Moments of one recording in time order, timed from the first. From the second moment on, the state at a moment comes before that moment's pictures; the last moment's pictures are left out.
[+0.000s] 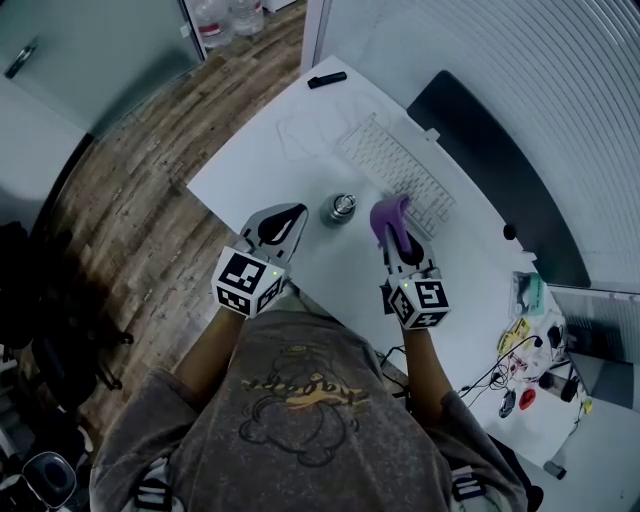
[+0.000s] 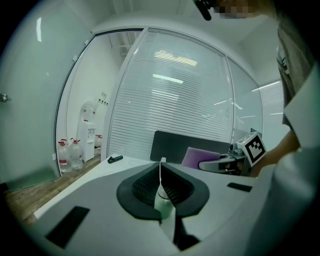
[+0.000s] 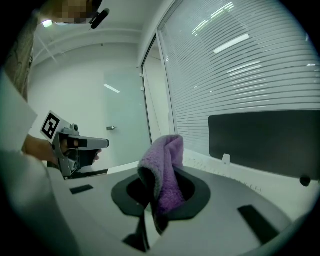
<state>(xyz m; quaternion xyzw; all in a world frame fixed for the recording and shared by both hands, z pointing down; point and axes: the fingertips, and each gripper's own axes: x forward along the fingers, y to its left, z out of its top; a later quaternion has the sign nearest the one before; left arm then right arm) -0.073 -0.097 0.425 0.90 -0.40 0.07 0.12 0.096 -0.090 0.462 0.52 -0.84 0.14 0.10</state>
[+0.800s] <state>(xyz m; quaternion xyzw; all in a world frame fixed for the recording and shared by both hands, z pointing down) -0.047 -0.117 0.429 0.92 -0.36 0.07 0.12 0.097 -0.120 0.478 0.49 -0.85 0.15 0.10</state>
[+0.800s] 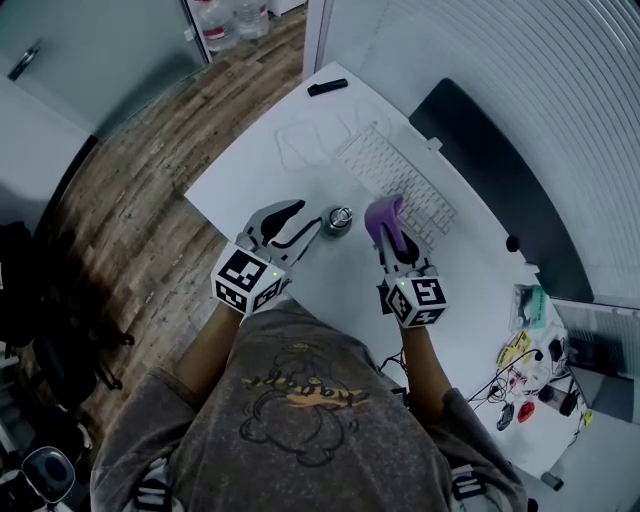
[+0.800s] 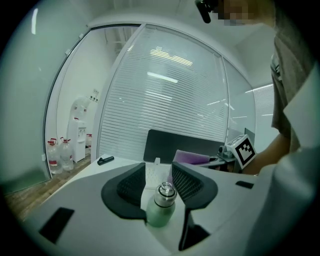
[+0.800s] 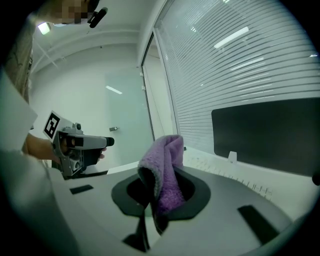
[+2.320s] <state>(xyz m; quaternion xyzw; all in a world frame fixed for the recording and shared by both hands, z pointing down) 0.021 -0.131 0.520 0.94 -0.26 0.20 0.11 0.143 -0.112 0.484 0.51 -0.84 0.17 0.11</state>
